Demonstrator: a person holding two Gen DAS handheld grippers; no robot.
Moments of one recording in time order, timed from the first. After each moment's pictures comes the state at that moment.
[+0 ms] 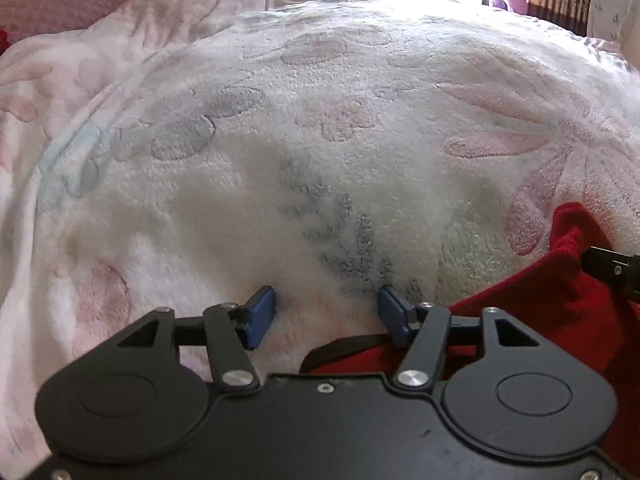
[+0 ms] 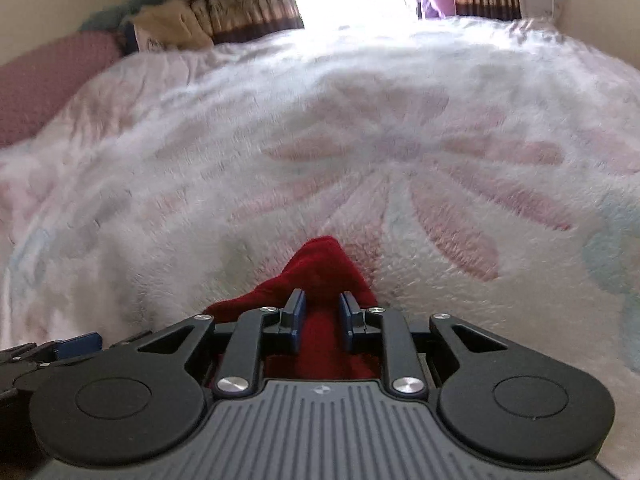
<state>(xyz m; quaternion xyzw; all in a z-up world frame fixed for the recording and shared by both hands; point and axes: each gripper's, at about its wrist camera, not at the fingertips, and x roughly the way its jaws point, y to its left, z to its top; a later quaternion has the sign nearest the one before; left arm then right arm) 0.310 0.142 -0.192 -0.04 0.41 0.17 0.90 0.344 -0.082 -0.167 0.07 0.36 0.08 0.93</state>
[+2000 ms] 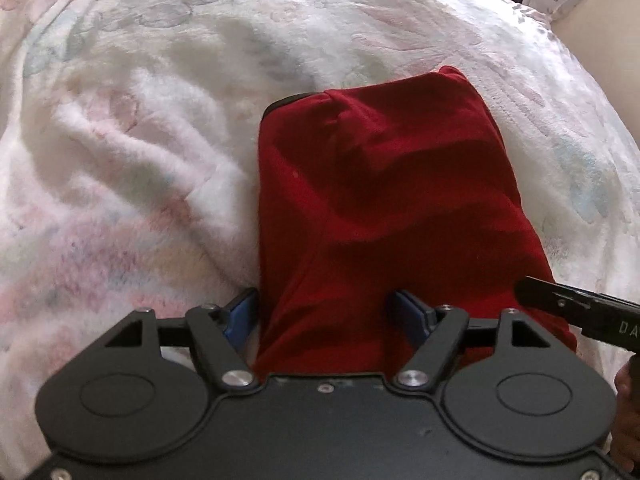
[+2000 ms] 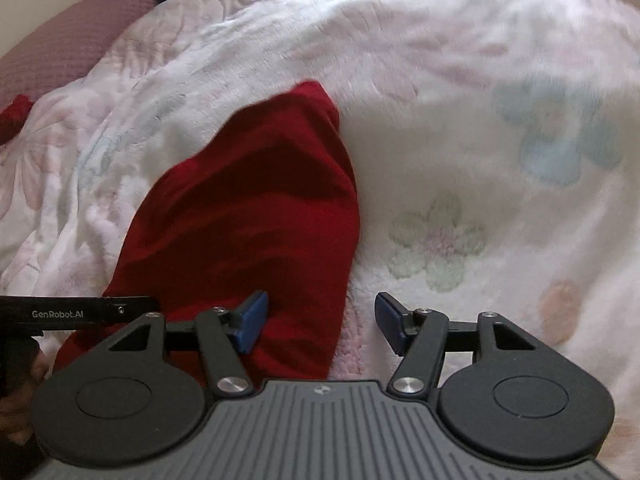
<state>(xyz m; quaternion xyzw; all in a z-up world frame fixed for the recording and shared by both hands) 0.168 0.127 -0.153 -0.15 0.50 0.02 0.85 0.206 -0.152 -0.155 0.08 0.45 0.15 0.87</state>
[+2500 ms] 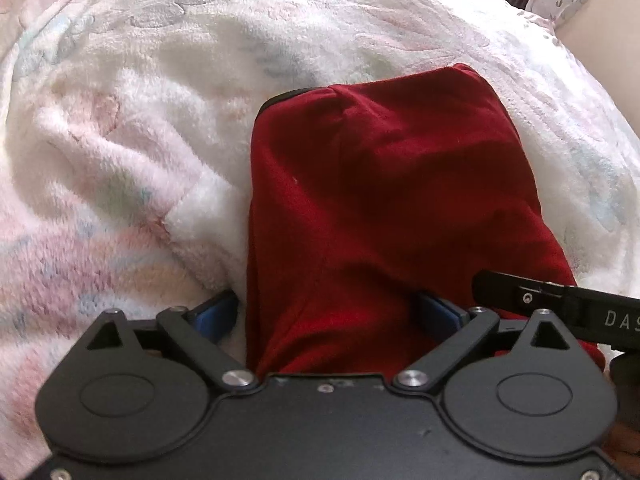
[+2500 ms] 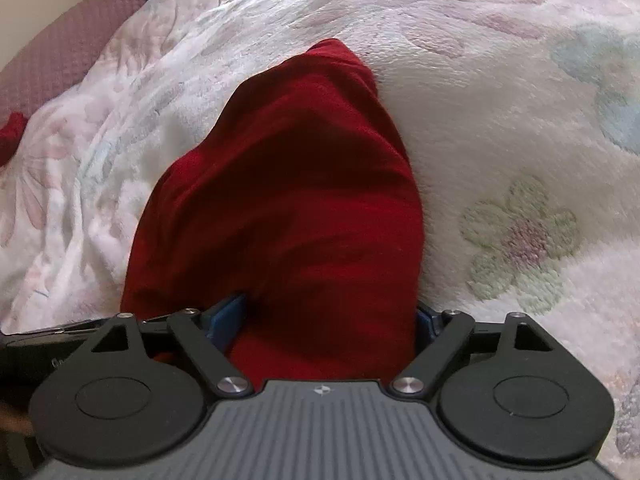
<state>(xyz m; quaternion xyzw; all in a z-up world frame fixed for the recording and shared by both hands) 0.177 0.124 -0.174 -0.14 0.48 0.03 0.86 0.236 -0.122 -0.183 0.13 0.48 0.17 0.85</state>
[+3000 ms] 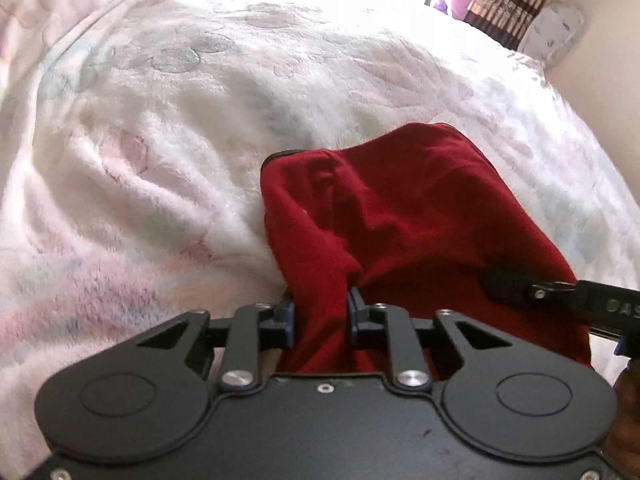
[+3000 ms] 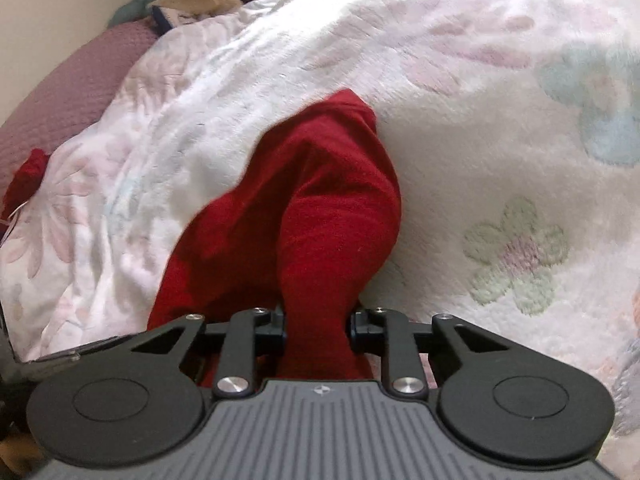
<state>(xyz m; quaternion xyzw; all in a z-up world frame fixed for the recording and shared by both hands) 0.150 0.129 -0.125 -0.17 0.43 0.03 0.88 0.220 -0.139 -0.152 0.17 0.44 0.18 0.86</state>
